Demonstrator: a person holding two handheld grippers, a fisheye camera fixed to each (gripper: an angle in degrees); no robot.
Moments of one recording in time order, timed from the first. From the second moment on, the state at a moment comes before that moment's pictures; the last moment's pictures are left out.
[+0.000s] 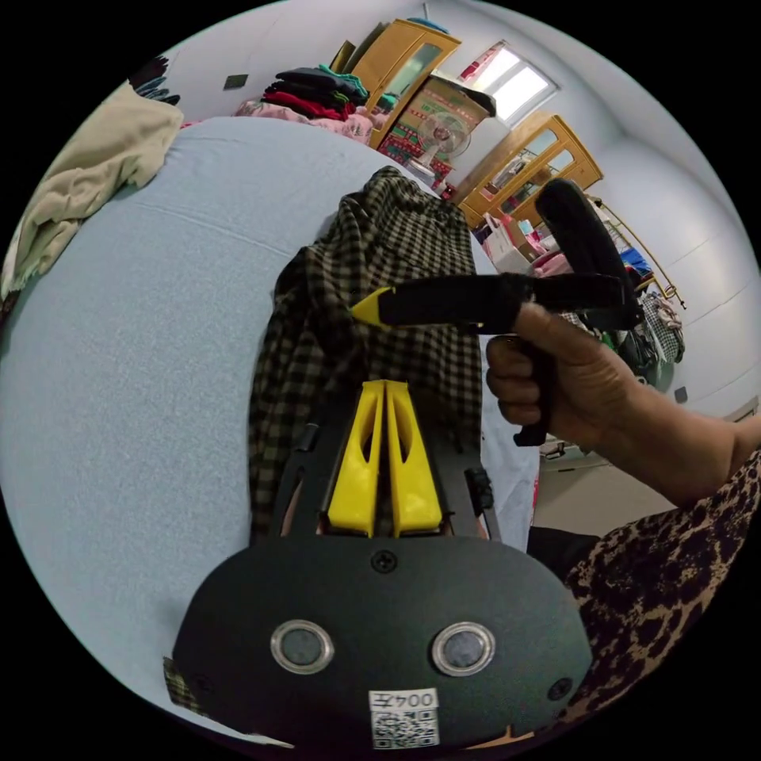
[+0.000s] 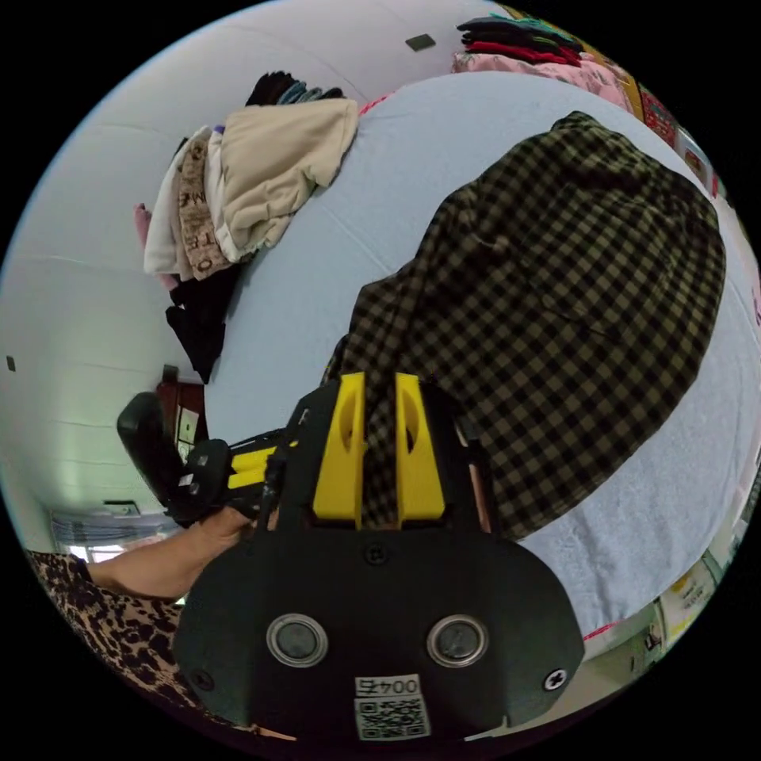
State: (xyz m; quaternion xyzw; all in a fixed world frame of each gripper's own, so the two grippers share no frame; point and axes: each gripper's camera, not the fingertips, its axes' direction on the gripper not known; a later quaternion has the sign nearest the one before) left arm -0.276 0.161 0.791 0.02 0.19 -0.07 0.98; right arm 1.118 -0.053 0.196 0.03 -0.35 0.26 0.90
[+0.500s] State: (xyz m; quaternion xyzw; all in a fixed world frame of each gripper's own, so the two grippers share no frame) left arm -0.505 0.104 0.768 0.04 0.50 -0.39 0.77; right arm 1.106 0.016 0.166 0.10 -0.37 0.26 0.89
